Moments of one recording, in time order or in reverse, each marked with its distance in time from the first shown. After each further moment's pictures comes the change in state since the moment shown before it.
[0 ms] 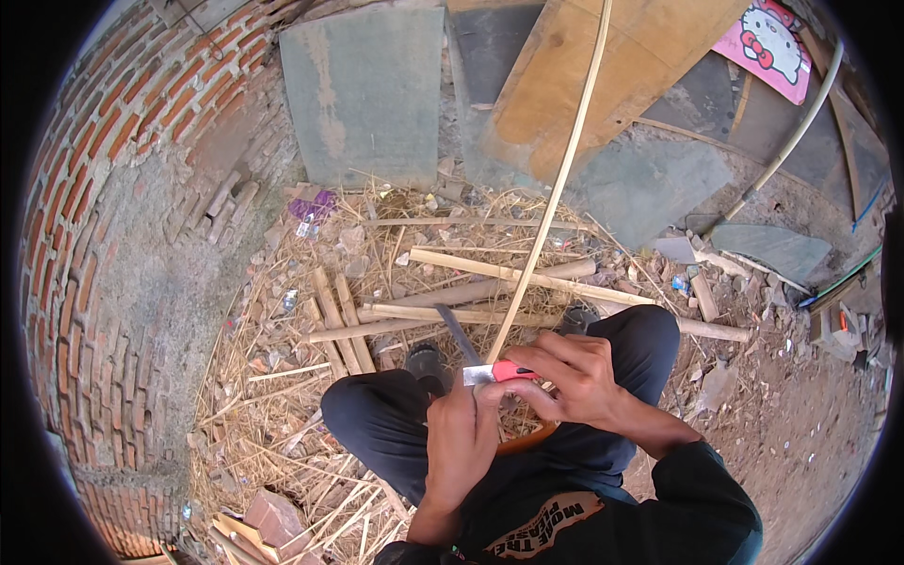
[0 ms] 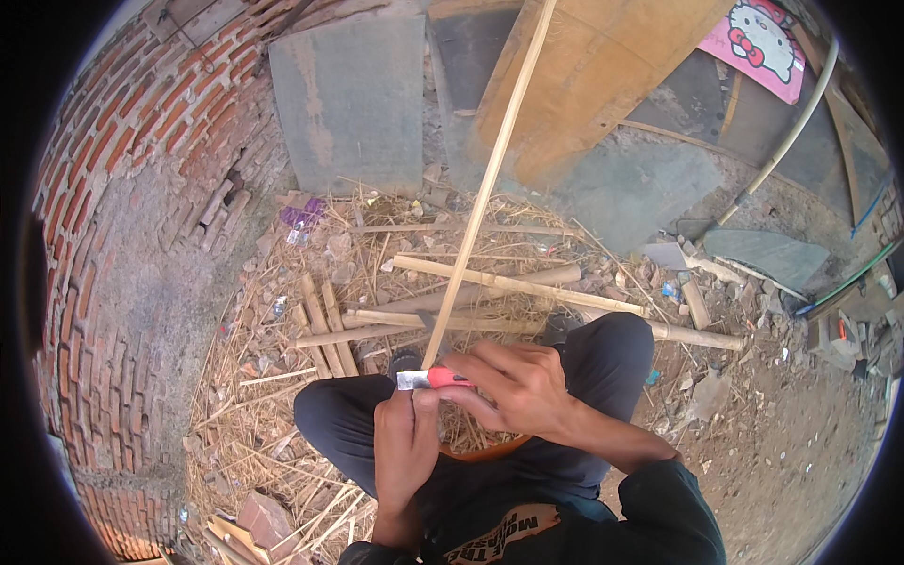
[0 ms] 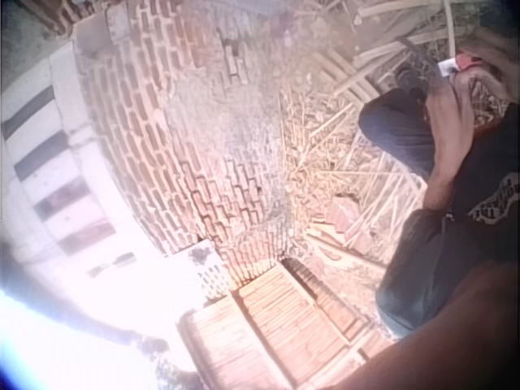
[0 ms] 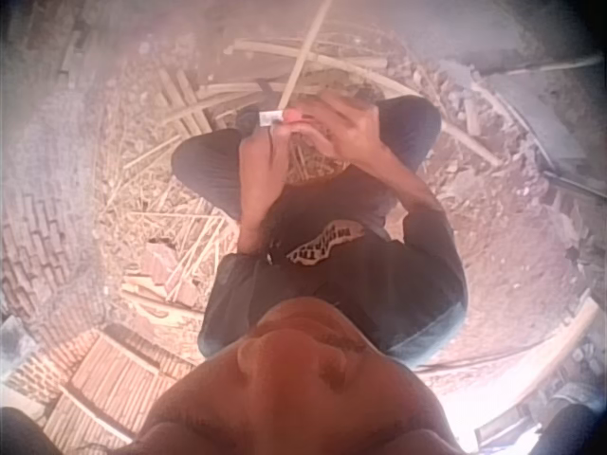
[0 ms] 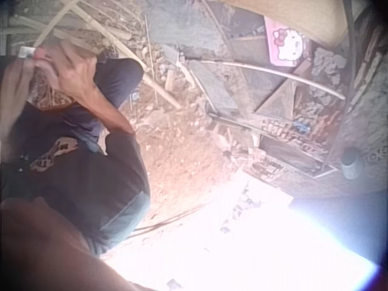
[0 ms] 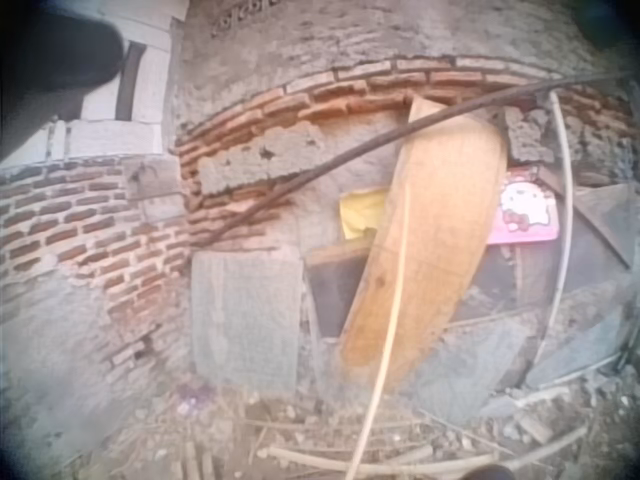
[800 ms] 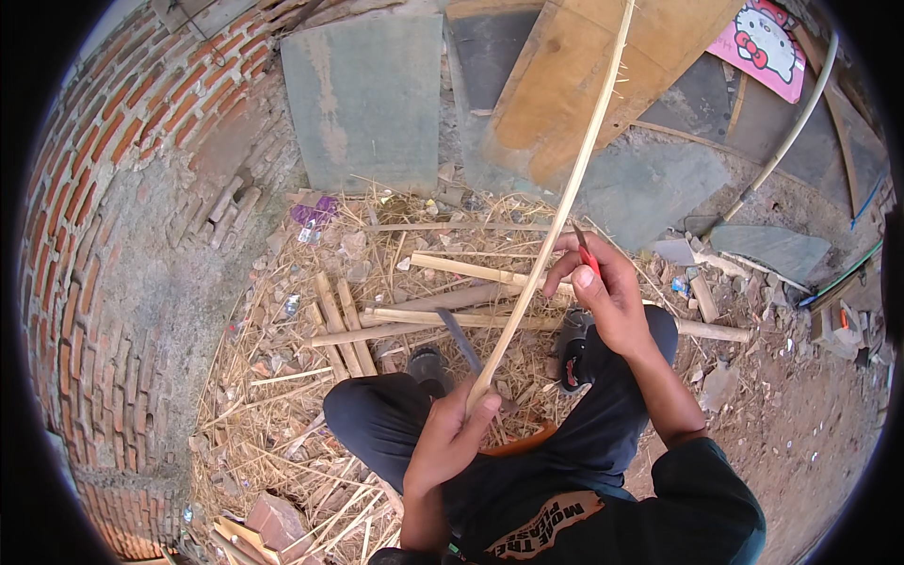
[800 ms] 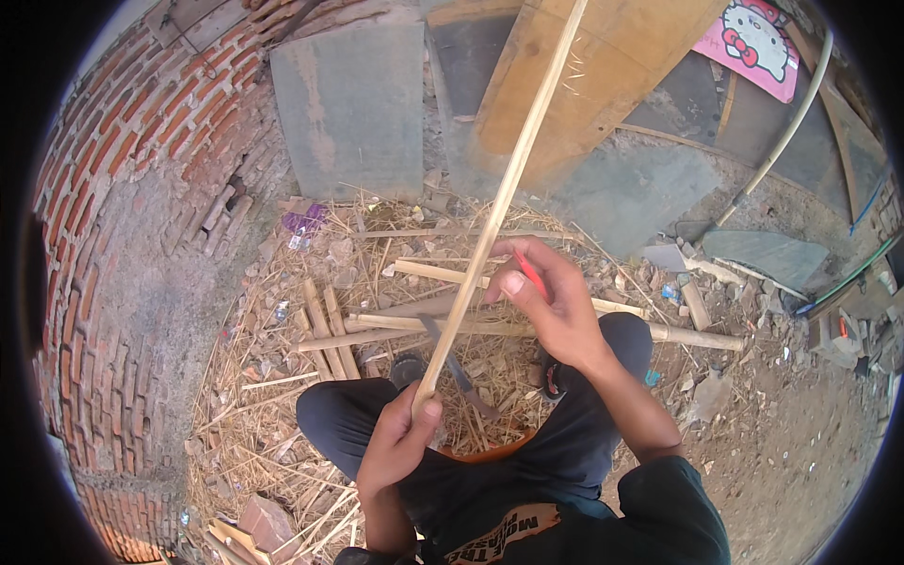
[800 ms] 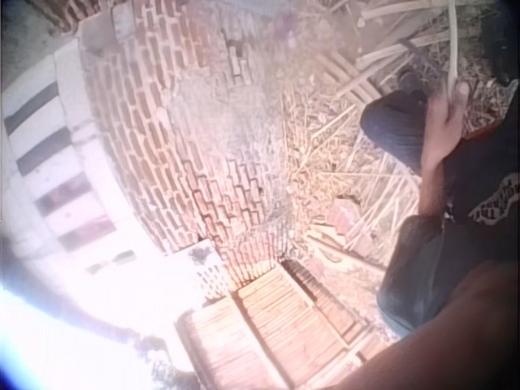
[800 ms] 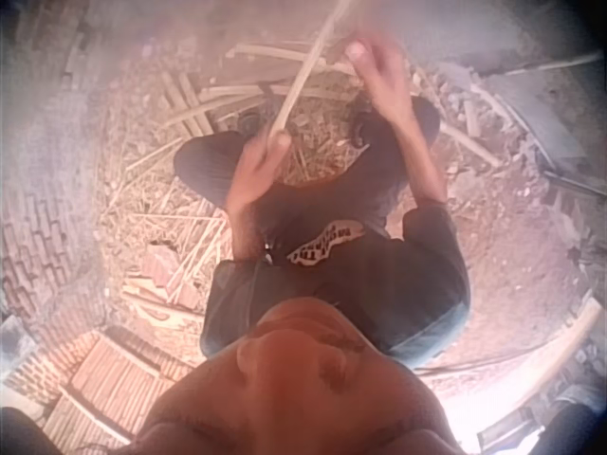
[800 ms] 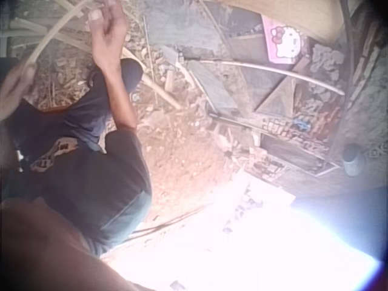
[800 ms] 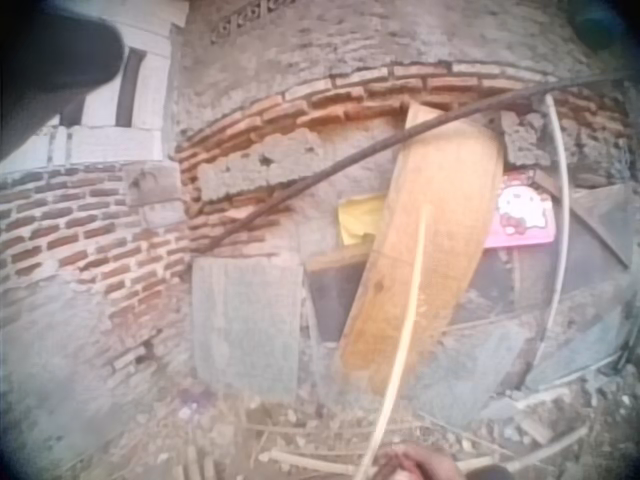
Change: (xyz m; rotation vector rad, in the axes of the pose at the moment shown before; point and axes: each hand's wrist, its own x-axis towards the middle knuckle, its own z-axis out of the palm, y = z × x) left_hand -0.007 -0.030 -0.013 -0.398 -0.309 -0.165; right_hand 0.037 0.042 -0.032 0.767 0.150 0.545
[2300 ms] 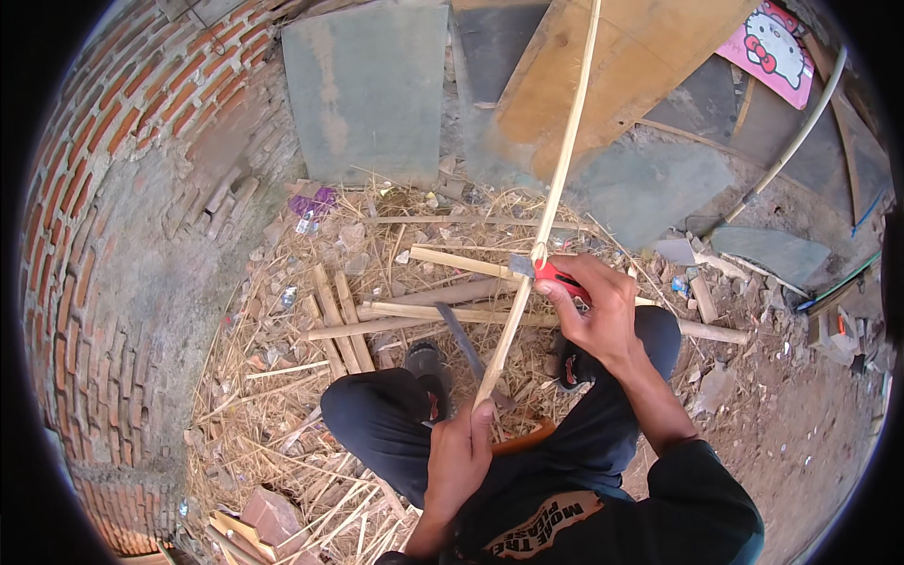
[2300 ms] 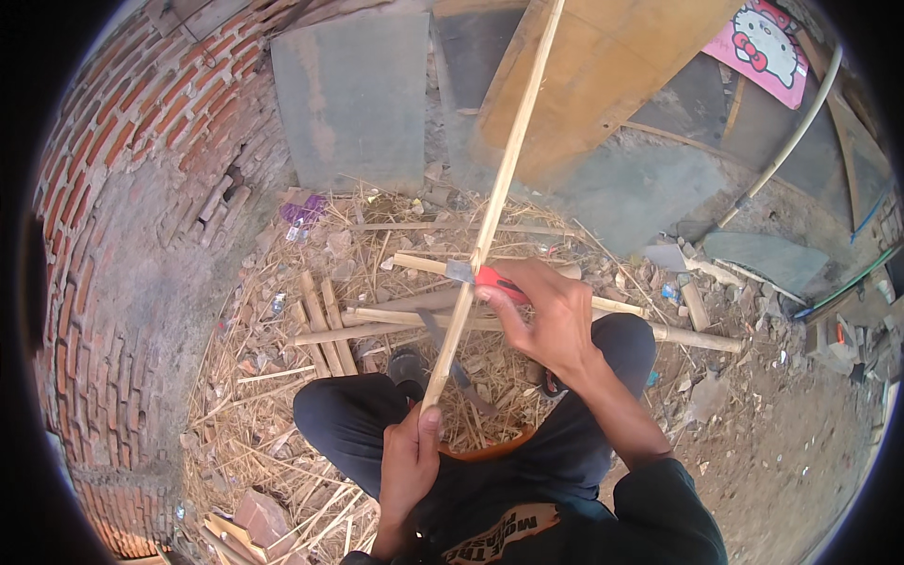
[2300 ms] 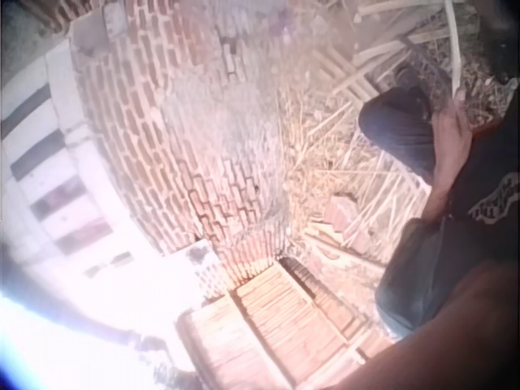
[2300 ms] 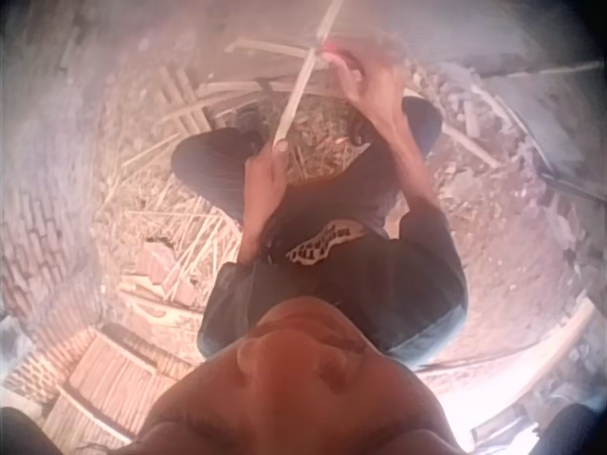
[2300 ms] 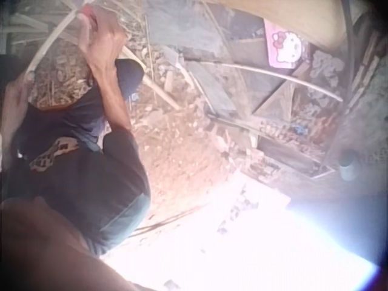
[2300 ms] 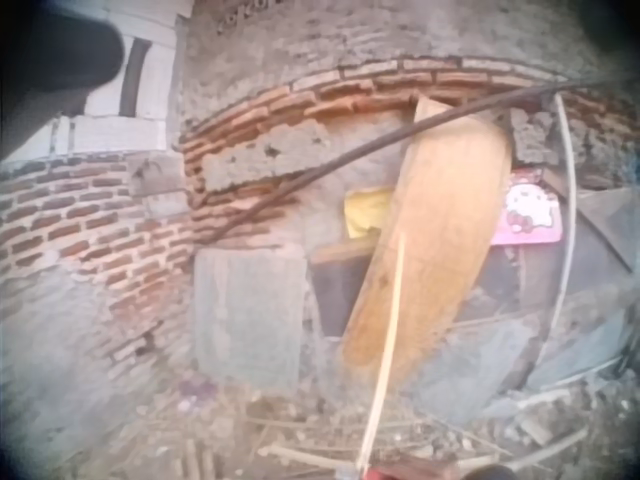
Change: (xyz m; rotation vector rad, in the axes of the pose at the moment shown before) left_hand -0.020 -0.006 0.024 0.331 0.295 -0.056; right_hand 0.004 0.028 0.012 -0.750 0.138 -0.423
